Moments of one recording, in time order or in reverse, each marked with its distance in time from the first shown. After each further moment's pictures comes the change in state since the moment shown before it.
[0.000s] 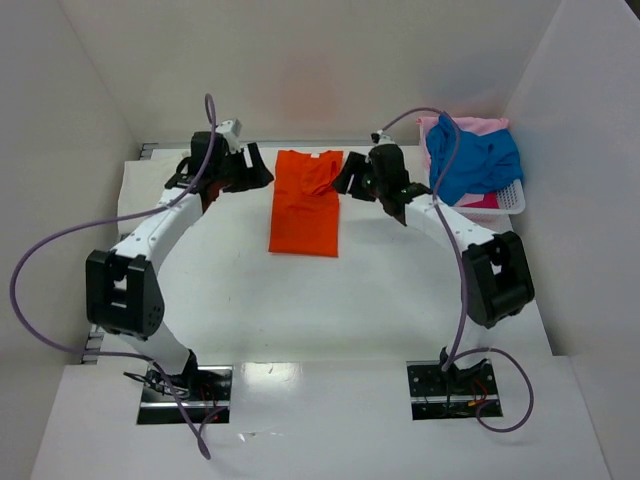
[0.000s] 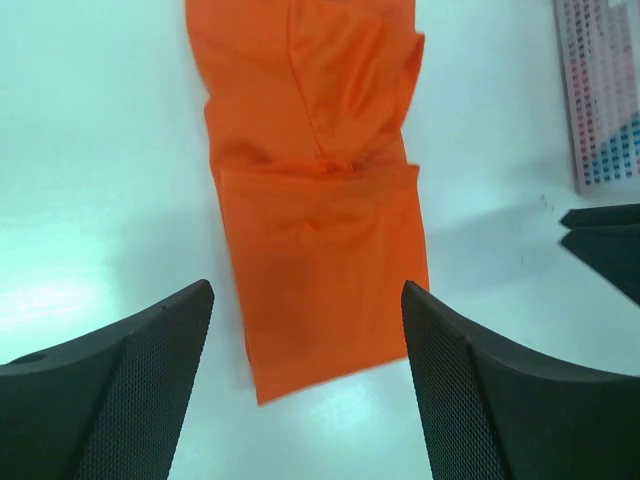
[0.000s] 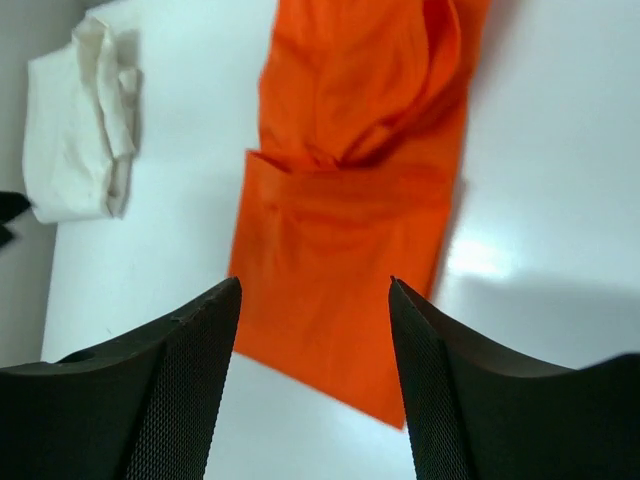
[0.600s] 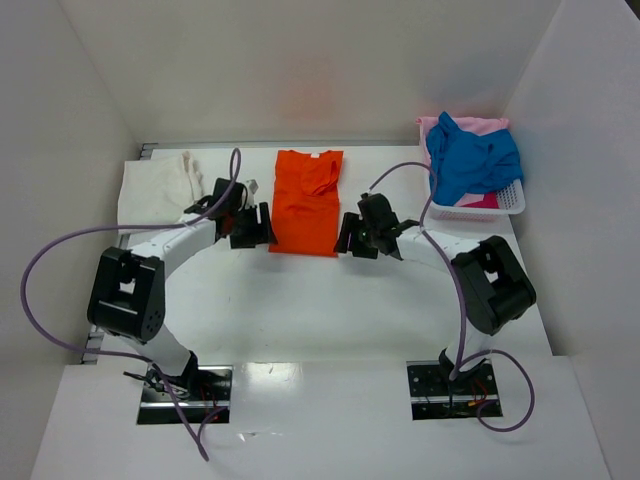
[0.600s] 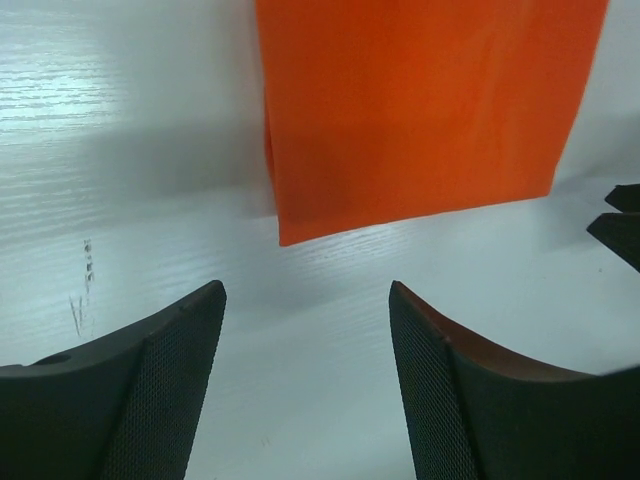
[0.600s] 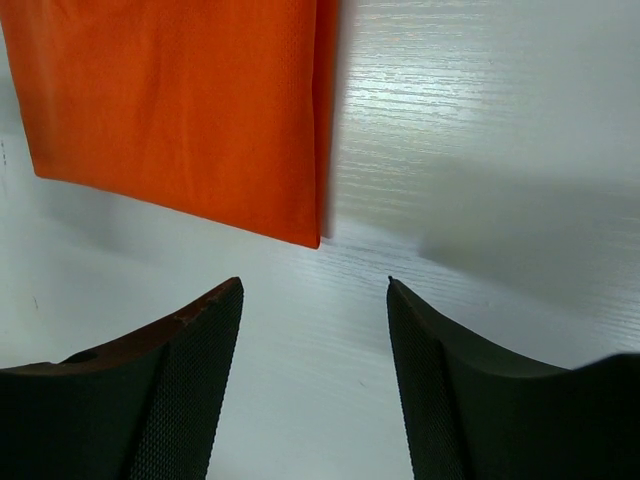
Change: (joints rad) left arm -0.074 -0.025 -0.304 -0.126 0.005 -0.035; right arm 0.096 -0.037 -0.319 -0.089 -0.008 0.052
